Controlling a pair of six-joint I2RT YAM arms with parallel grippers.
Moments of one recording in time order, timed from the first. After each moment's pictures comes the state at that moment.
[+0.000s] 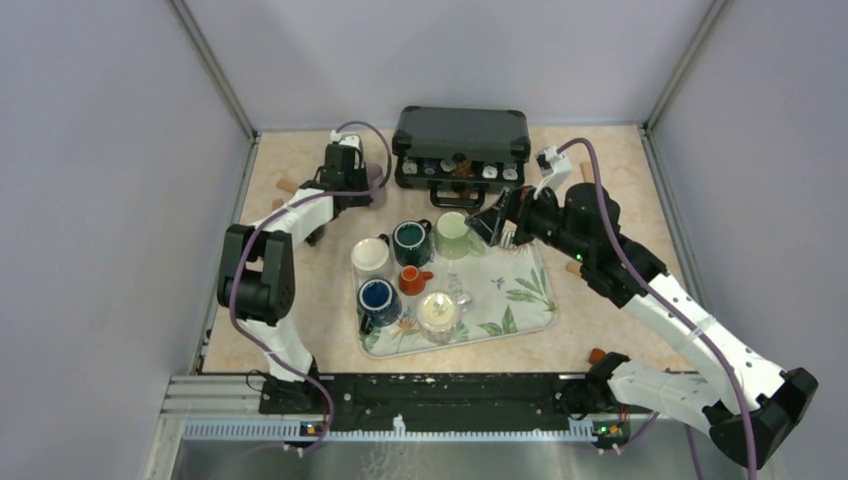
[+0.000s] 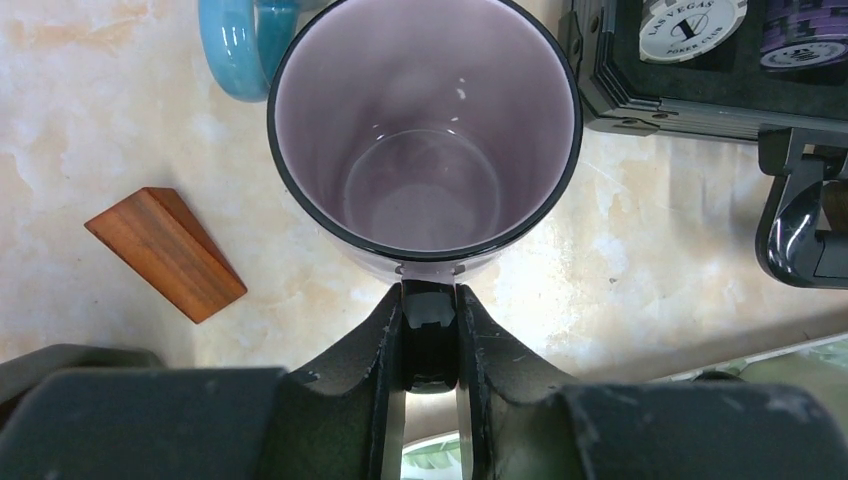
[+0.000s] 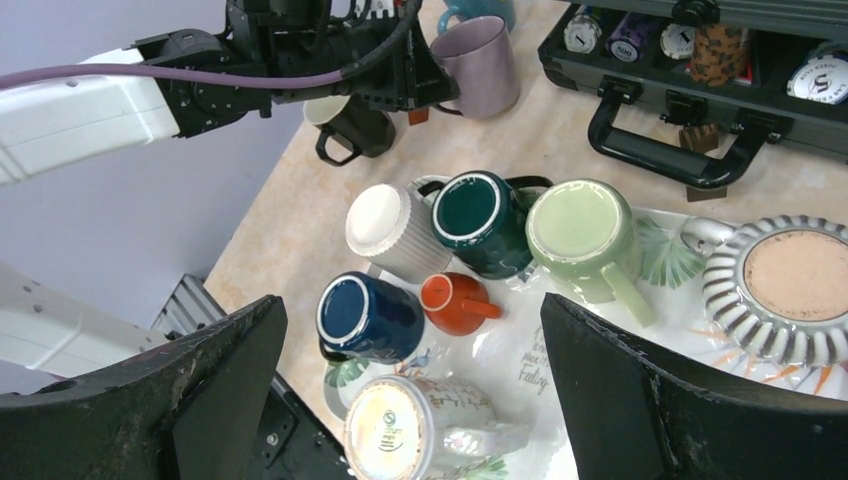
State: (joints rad) left arm -0.21 1.79 1.24 -0.18 -0.04 -0.26; right arm 0.66 0.97 1.01 -0.25 -0.12 0.50
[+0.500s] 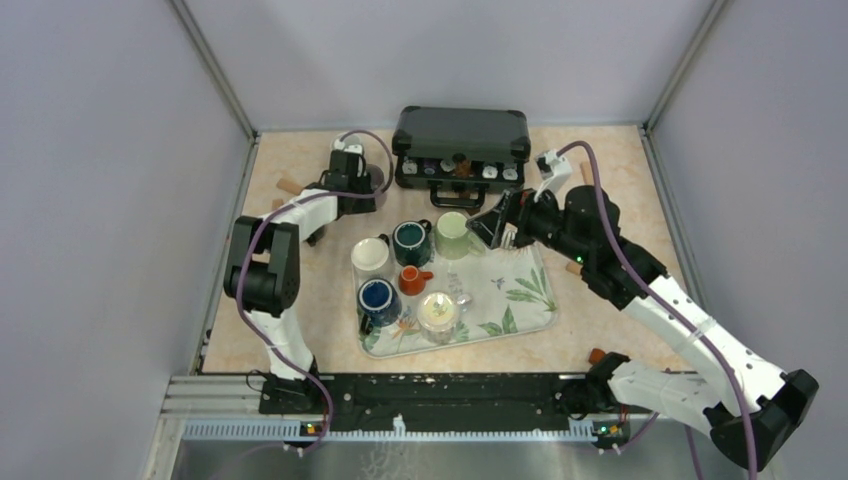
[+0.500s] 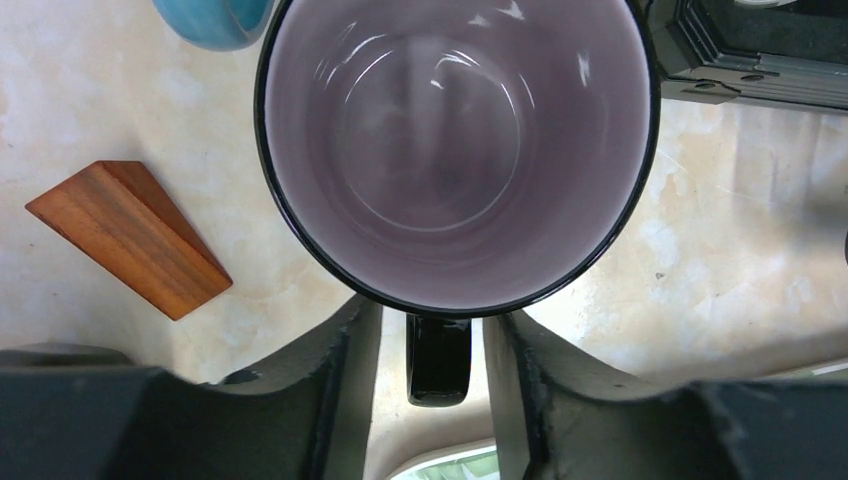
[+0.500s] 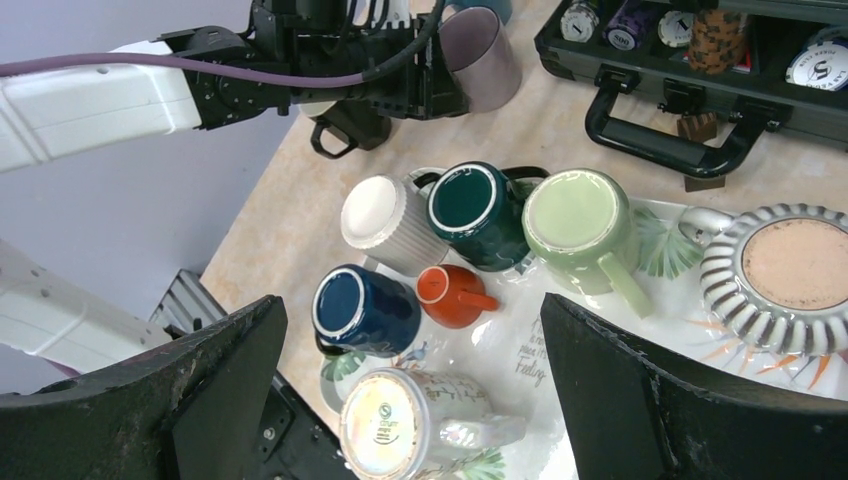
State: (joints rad) left arm -0.21 1.86 1.24 -0.18 -0.04 -0.26; right arm 0.66 0.96 0.99 -0.26 -0.12 0.50
